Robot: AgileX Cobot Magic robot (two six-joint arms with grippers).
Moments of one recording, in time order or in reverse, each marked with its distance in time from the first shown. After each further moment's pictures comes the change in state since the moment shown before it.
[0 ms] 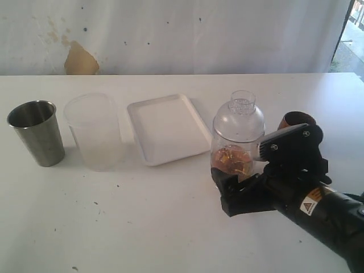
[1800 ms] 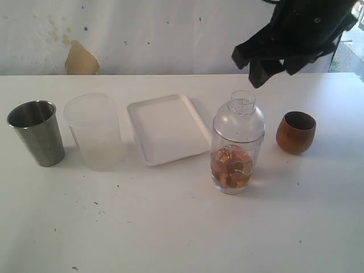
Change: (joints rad) left arm 0.000 0.000 0.000 0.000 0.000 0.000; right arm -0.218 0.122 -1.266 -0.372 1.879 0.124
